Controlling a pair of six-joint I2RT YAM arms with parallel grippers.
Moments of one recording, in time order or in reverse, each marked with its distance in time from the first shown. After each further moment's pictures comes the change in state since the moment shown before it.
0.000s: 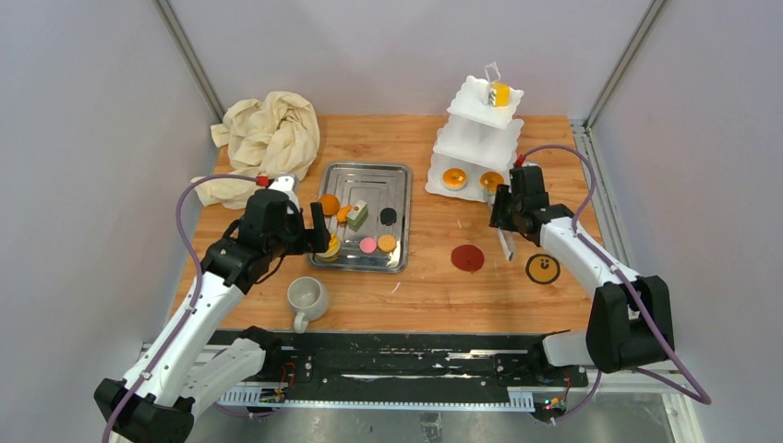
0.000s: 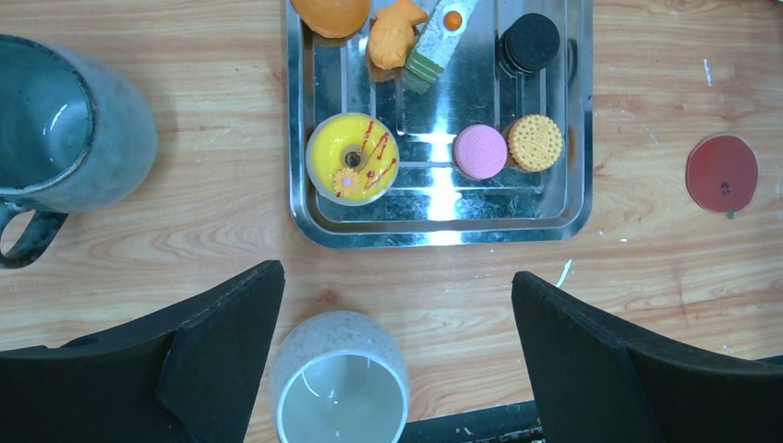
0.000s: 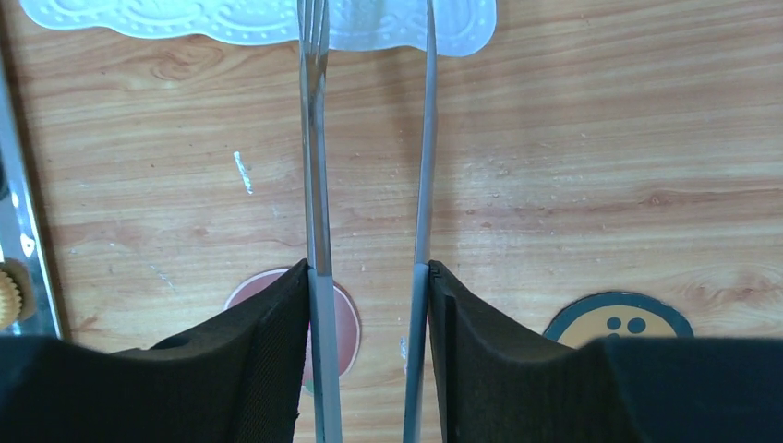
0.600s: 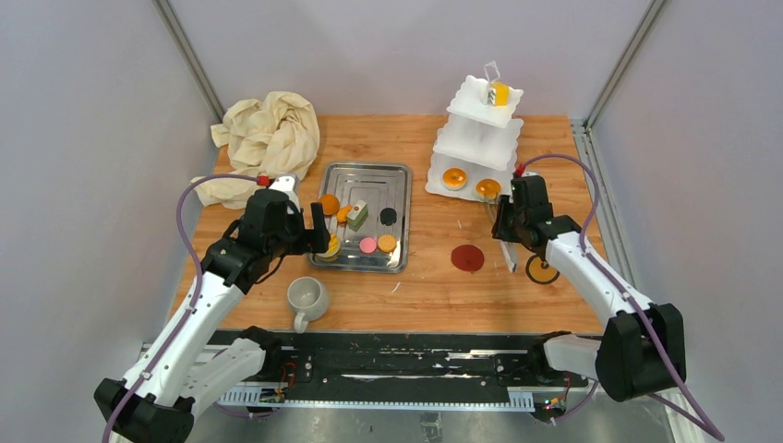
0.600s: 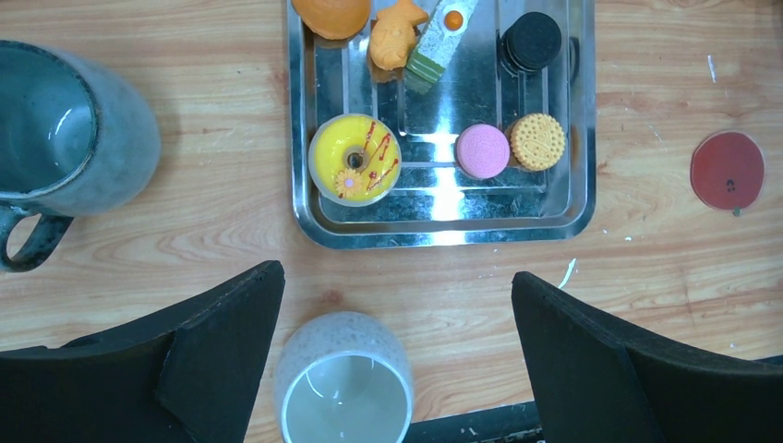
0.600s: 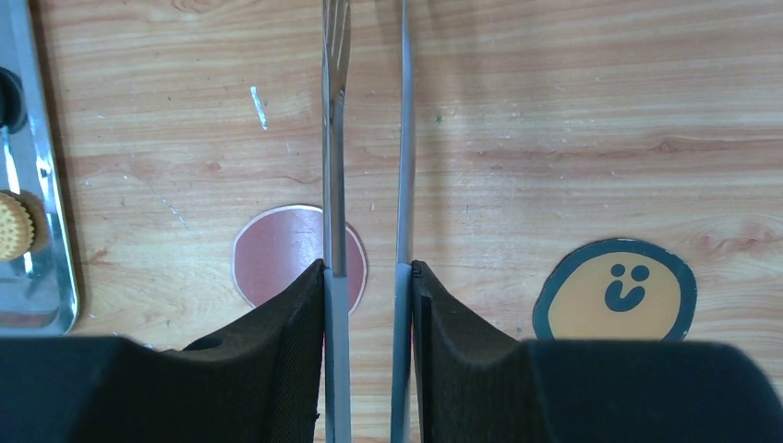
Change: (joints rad) left arm 0.000 0.000 0.000 0.000 0.000 0.014; right arm 0.031 -0.110 -0.058 -0.084 -0.014 -0.005
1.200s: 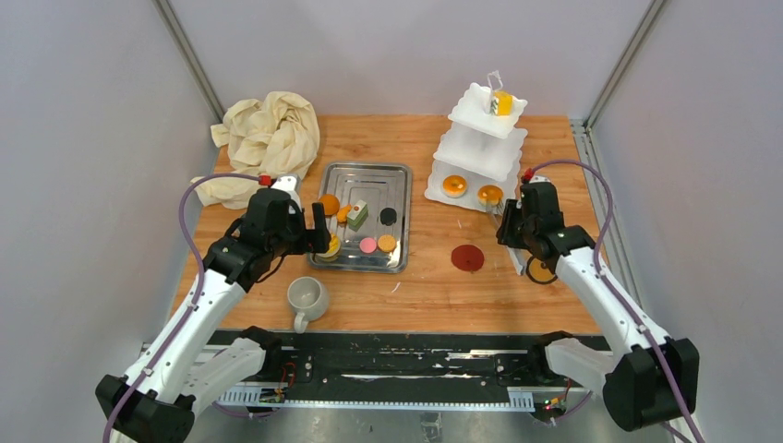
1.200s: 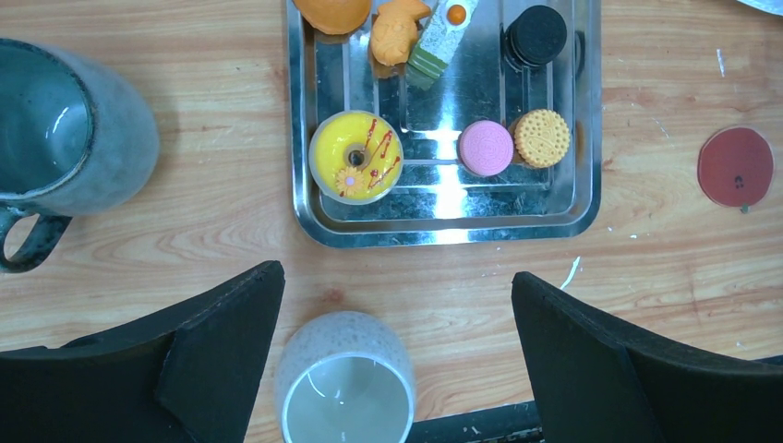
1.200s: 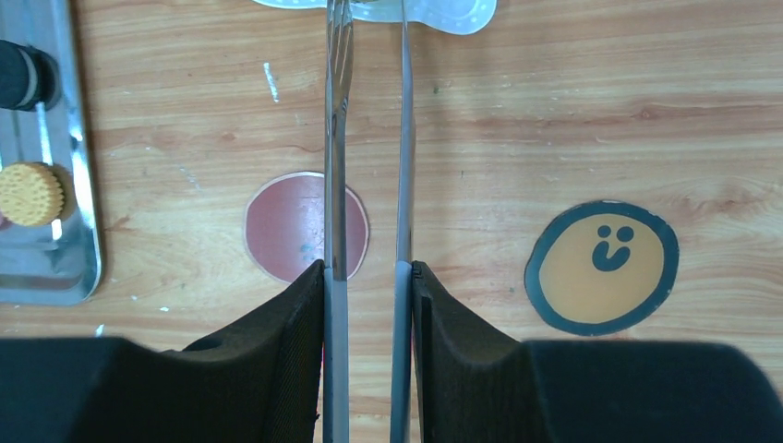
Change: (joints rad) left arm 0.000 0.016 0.000 0.000 0.002 0.004; right arm 0.007 -0.190 -0.018 -0.101 -0.010 0.015
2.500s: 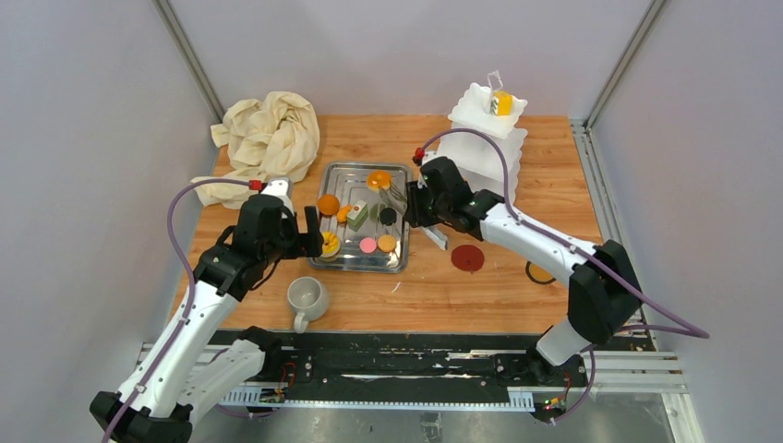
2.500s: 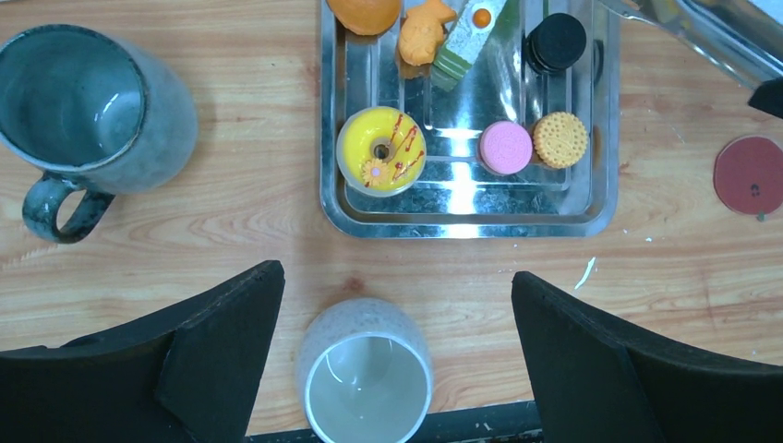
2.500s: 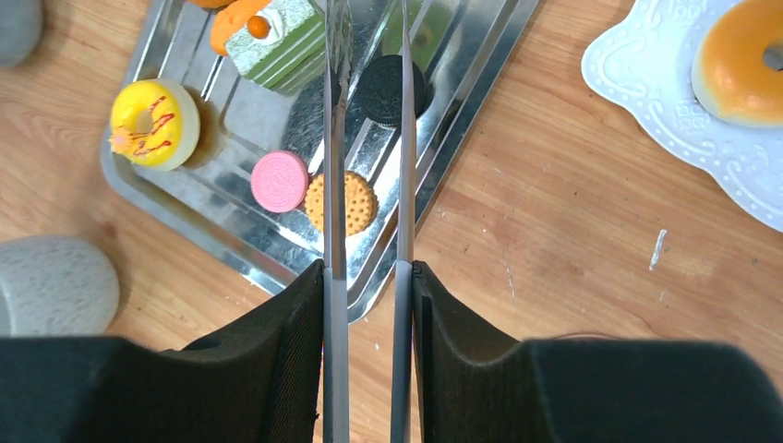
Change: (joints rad) left arm 0.000 -0.073 0.004 -0.053 -0.054 0.000; right arm 0.456 0.554 0.405 0.208 -0.064 0.007
